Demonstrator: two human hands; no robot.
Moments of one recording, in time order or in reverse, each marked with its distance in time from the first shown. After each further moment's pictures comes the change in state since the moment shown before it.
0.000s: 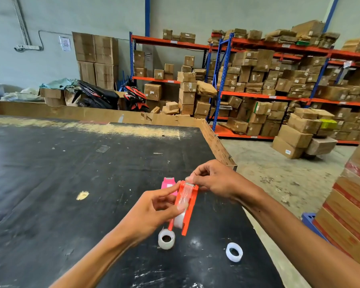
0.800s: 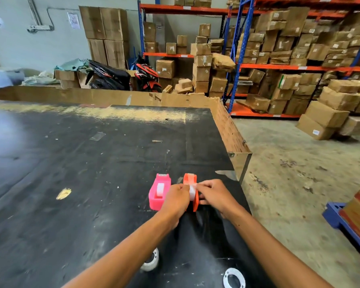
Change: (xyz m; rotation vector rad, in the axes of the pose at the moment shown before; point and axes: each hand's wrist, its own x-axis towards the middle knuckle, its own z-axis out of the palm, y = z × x) left_hand 0.152 -0.087 0.063 0.077 0.361 -0.407; right_hand 0.100 0.152 0.013 0.329 0.131 0.294
